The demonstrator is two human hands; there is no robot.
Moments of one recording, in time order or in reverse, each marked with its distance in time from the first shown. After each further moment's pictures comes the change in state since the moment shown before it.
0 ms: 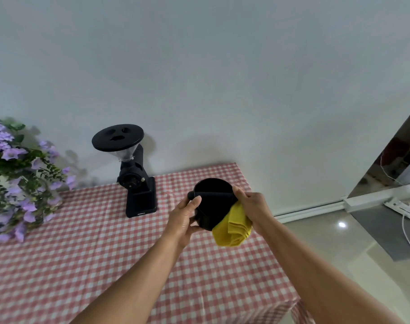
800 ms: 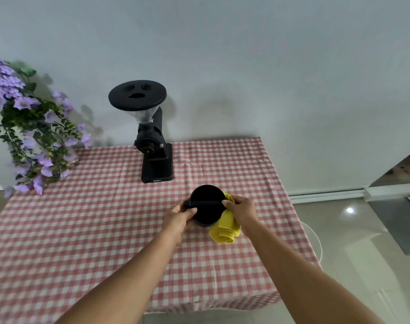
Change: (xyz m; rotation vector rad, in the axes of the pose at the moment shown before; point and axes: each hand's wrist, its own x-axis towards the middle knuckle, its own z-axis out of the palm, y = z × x) left_hand 0.031 -0.078 -0.100 0.016 0.279 -0.146; right_hand 0.004 0.082 0.084 -0.137 -0.161 0.199
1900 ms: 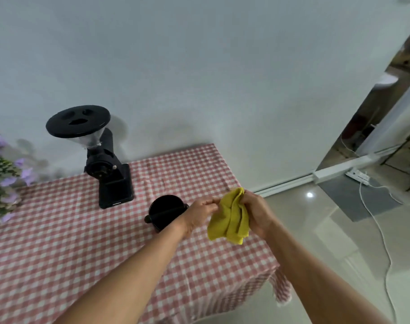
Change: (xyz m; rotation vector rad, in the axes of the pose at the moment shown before) left_hand -0.071 0.036 0.139 0.637 -0.640 0.147; right_hand -0.053 0.000 -0.125 0.633 -0.189 -0.108
